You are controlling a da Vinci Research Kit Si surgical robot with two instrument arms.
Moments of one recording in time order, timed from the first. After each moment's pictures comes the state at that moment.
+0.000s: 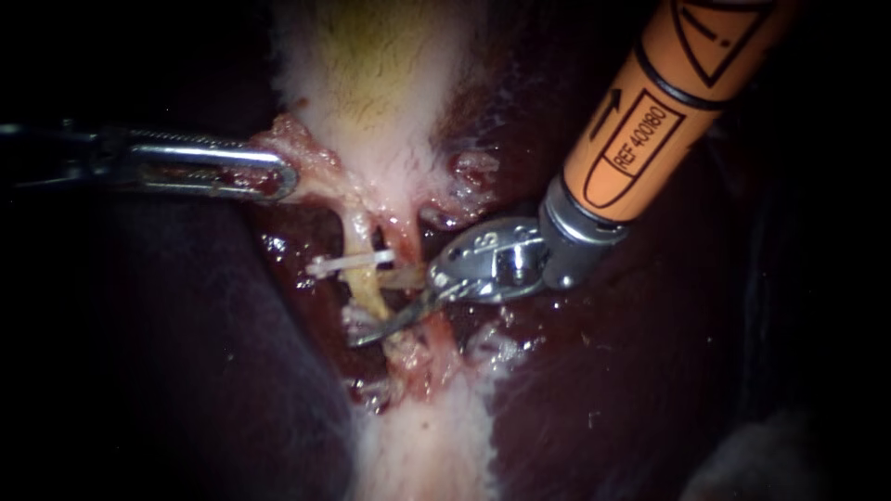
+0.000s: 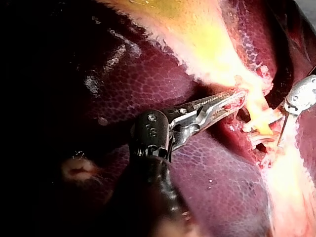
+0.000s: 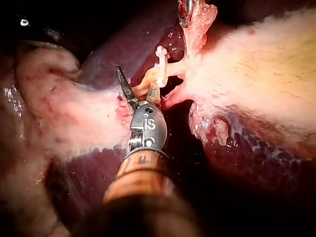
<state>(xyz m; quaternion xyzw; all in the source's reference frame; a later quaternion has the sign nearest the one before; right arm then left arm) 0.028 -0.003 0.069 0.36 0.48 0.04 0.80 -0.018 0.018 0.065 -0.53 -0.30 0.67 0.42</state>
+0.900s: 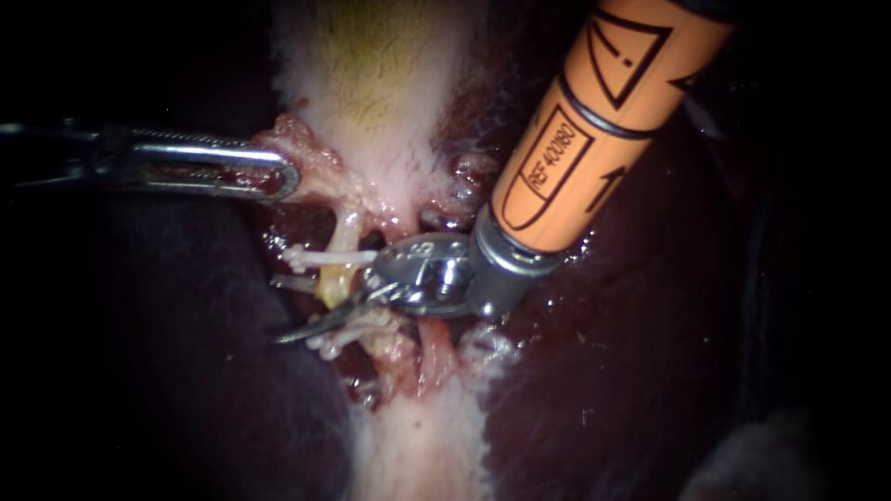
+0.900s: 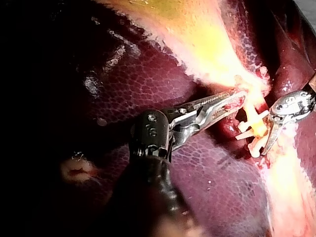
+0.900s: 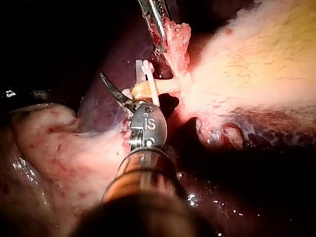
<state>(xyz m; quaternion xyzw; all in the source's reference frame) 0.034 -0.003 0.069 0.42 0.50 0.18 0.74 -0.019 0.018 0.066 -0.53 -0.30 0.67 0.42</state>
